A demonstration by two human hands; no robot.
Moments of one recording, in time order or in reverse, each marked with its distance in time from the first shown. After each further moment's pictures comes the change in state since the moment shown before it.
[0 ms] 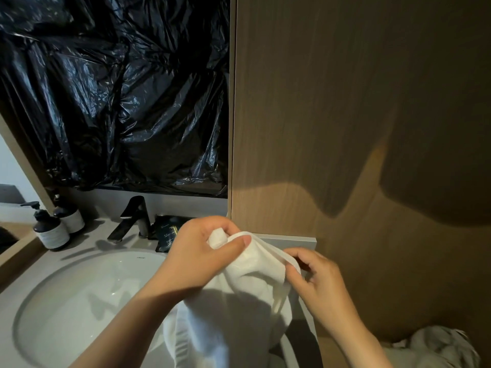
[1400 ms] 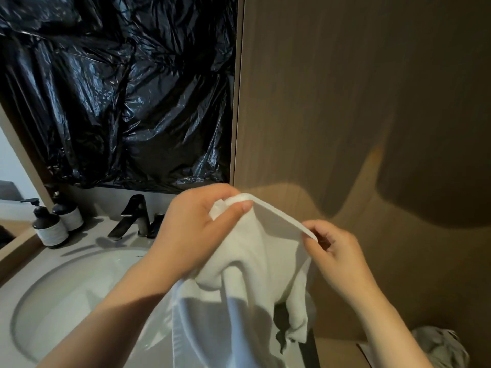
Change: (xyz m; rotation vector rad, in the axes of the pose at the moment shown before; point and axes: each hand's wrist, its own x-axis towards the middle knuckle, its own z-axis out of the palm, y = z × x) left_hand 0.010 0.032 -0.025 0.223 0.124 0.252; right_hand 0.018 -0.031 -0.040 0.025 0.058 -0.113
